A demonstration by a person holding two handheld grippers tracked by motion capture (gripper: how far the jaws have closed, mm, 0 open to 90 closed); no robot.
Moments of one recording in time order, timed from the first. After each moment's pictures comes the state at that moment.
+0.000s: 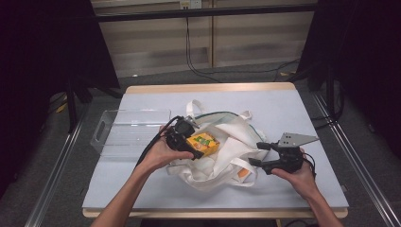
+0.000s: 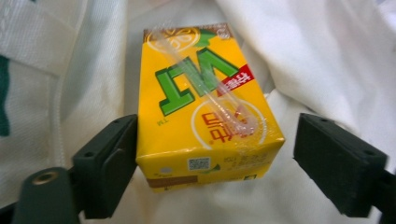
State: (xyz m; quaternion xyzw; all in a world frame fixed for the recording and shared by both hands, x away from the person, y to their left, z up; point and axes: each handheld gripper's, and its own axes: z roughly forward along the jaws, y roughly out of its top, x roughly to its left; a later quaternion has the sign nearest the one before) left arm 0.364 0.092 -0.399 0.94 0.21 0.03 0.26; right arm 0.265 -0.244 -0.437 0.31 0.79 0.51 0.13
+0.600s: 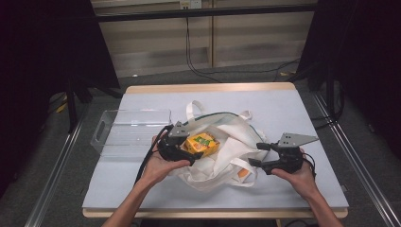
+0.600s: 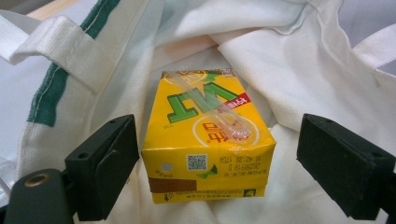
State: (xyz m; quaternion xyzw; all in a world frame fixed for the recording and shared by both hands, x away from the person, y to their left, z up) left arm 0.333 0.111 -0.418 0.88 0.23 0.11 0.41; right arm 0.265 -0.244 -0.437 0.31 0.79 0.52 0.12
